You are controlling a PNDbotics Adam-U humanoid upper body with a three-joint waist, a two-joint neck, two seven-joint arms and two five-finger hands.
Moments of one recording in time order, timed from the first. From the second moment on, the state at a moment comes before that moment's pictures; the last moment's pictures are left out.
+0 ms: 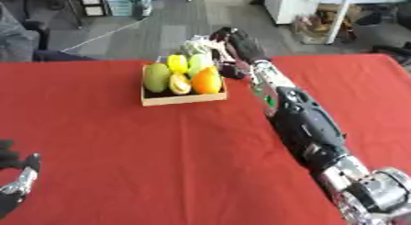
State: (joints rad) left arm -0.09 0.22 -0.09 -1.82 -0.04 0.07 0.11; right arm -0.88 -0.27 0.04 -0.92 0.97 -0.20 -0.16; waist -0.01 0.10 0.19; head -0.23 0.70
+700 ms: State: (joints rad) left arm -0.07 0.22 -0.07 -1.80 -0.05 0.06 0.13; right arm -0.34 -0.29 0.07 -1.59 0.25 -0.21 -0.02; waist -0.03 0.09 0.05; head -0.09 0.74
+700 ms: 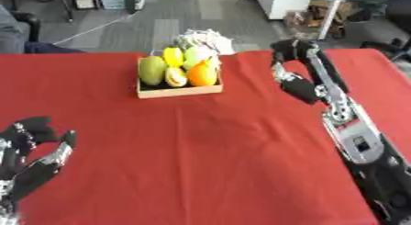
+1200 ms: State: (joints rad) left arm -0.05 0.22 -0.07 -1.78 -0.07 0.02 0.10; right arm -0.12 -0.20 0.04 -1.70 0.11 -0.20 0.05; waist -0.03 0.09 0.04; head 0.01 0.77
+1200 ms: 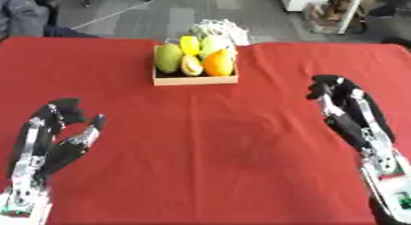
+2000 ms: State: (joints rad) left arm -0.04 0.21 -0.08 -1.77 -0.07 0.02 0.09; right arm -0.09 -0.17 0.07 -1.70 0.09 -0.19 0.06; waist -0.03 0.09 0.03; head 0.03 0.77
